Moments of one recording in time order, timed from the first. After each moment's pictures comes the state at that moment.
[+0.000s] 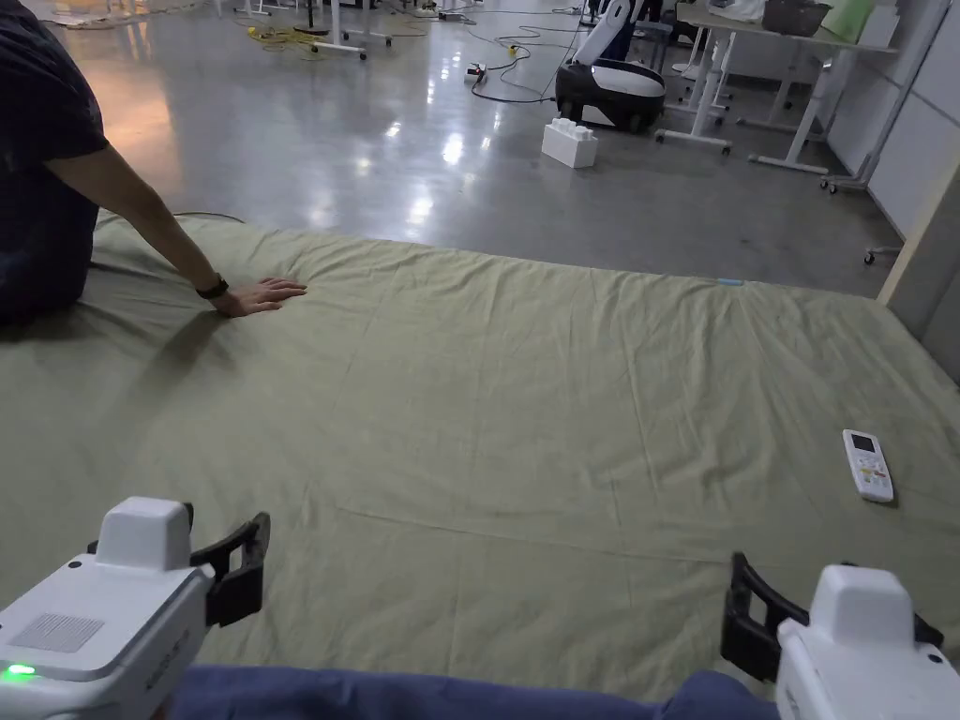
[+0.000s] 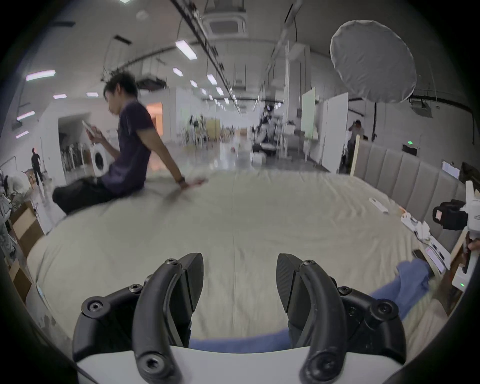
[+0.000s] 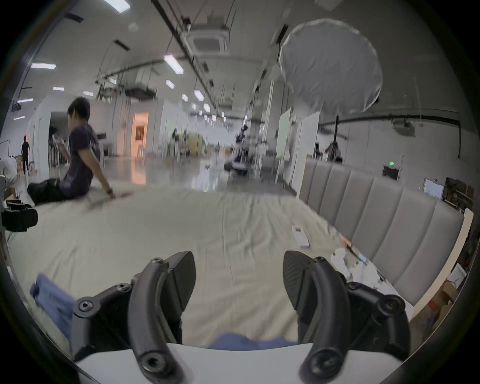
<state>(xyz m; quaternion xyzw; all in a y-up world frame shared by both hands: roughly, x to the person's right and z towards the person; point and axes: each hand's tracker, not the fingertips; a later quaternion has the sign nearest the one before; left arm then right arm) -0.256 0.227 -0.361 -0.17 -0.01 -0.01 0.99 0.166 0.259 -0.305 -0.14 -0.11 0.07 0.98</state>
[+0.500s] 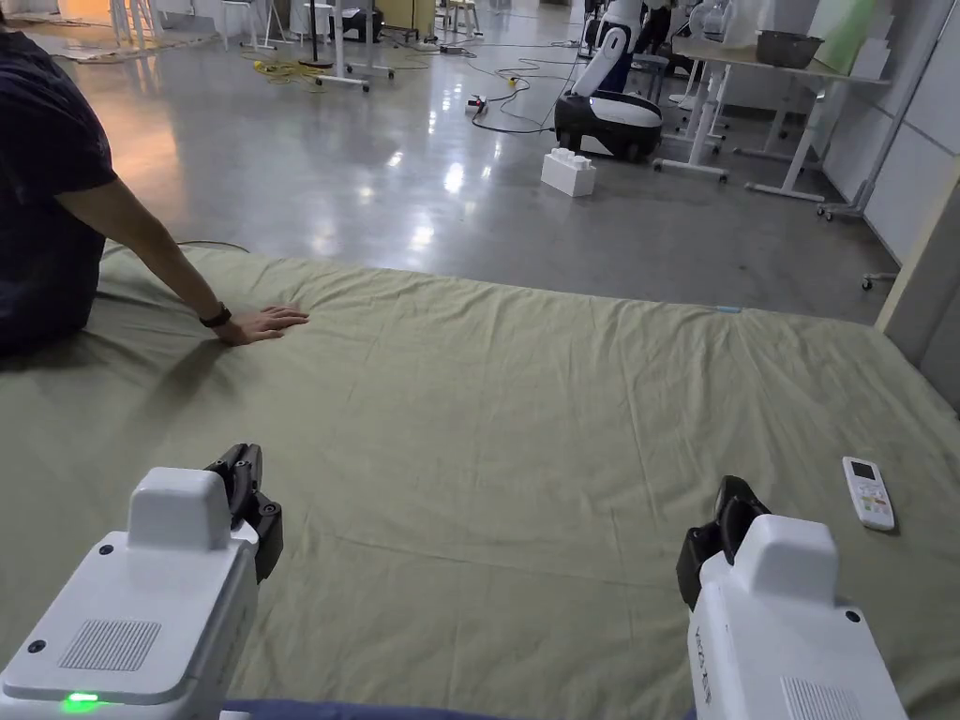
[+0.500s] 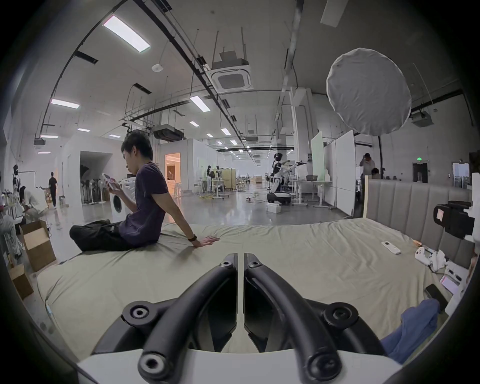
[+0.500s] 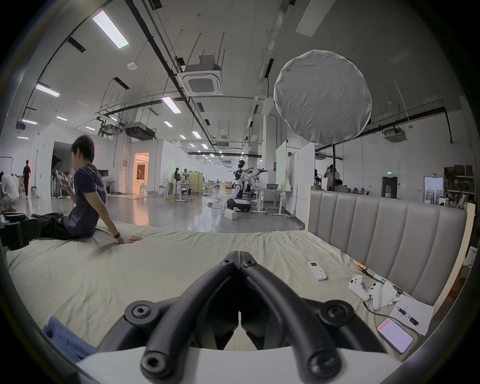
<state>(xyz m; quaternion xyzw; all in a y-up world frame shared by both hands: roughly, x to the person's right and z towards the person) -0.221 0.271 -0.352 -0.05 0.03 -0.01 1.00 0.116 0.287 -0.324 -0.01 -0.11 0.06 0.99</state>
